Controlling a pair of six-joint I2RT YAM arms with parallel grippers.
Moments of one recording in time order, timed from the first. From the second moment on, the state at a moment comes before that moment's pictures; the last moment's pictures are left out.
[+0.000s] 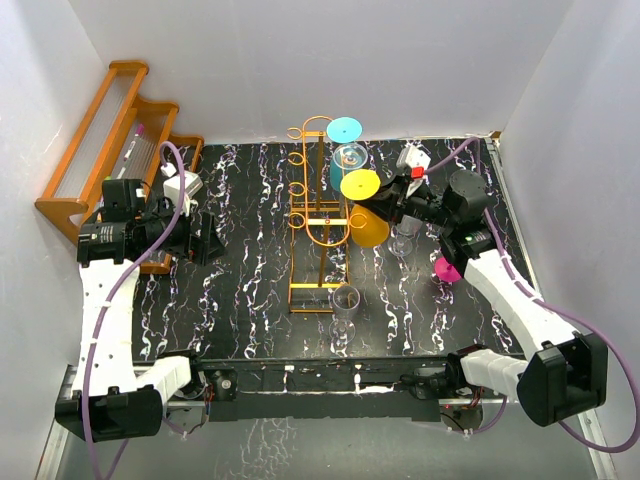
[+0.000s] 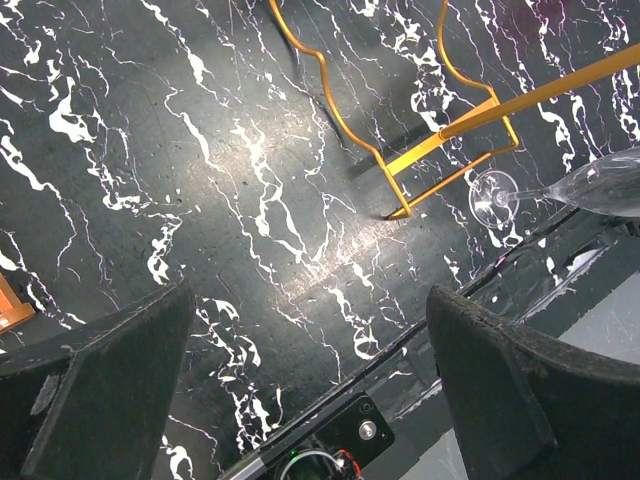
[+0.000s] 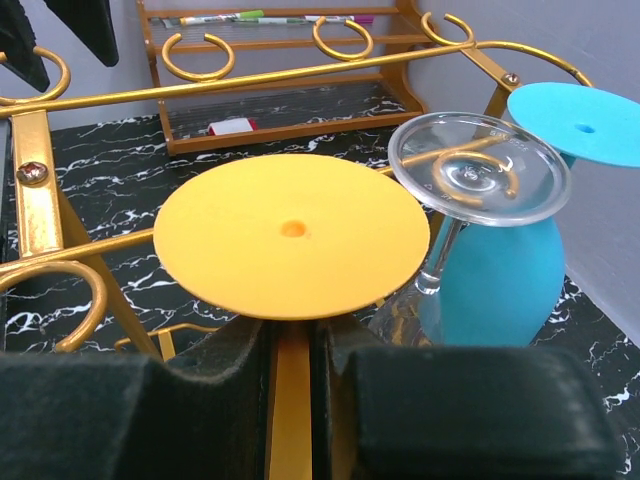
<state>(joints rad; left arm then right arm) 0.10 1.06 1.31 -1.17 0.64 0.33 0.28 1.14 0.91 0.29 -0.85 -0.07</state>
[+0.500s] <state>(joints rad) 0.10 1.06 1.27 -1.16 0.64 0.33 0.28 1.19 0.91 0.30 -0.91 -0.07</state>
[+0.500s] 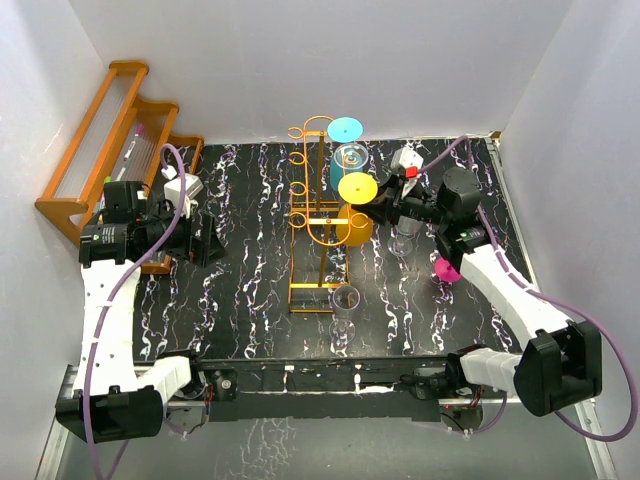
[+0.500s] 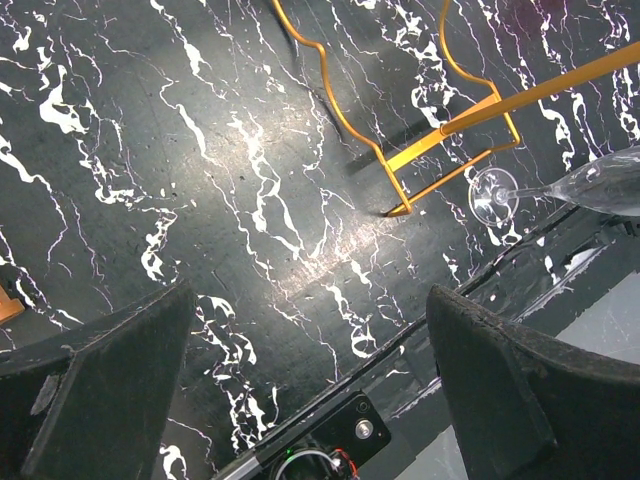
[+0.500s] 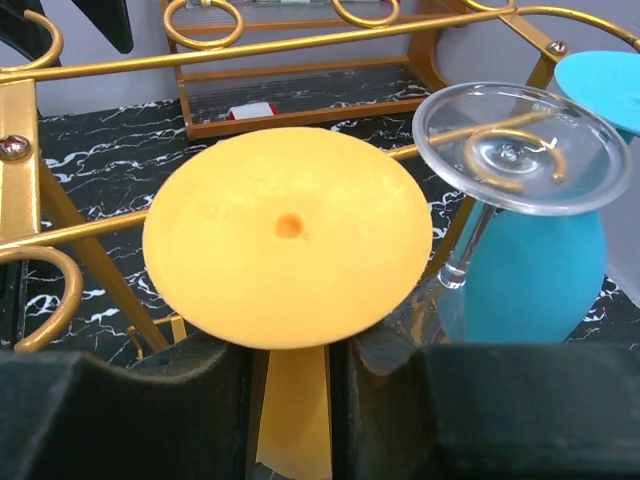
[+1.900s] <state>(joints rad) 0.11 0.96 1.19 -1.12 0.64 0.28 0.29 1.30 1.17 -0.55 -0.02 0.06</state>
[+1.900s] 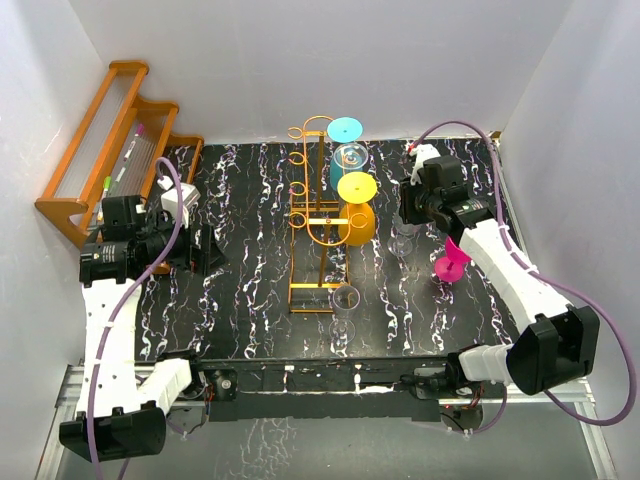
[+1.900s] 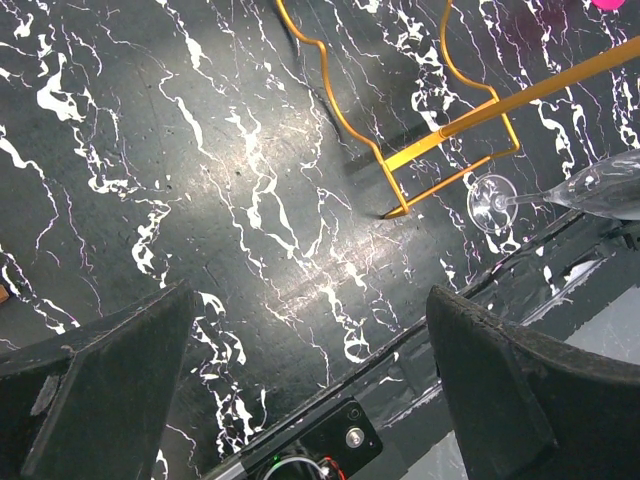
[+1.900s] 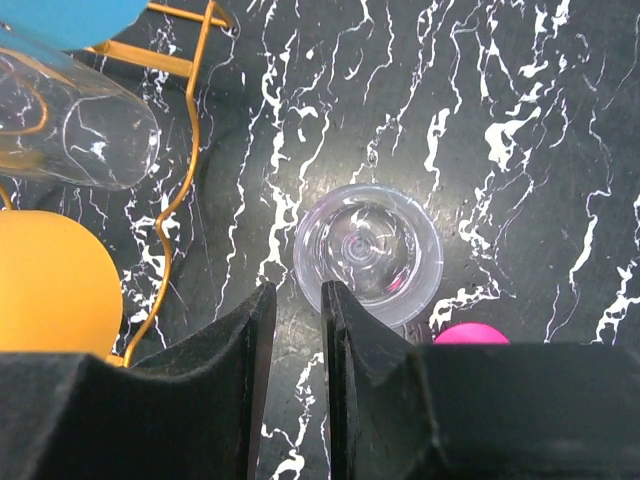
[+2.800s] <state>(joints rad) 0.11 0.94 1.15 -1.09 0.64 0.28 0.29 1.42 1.17 -0.54 -0.01 0.06</state>
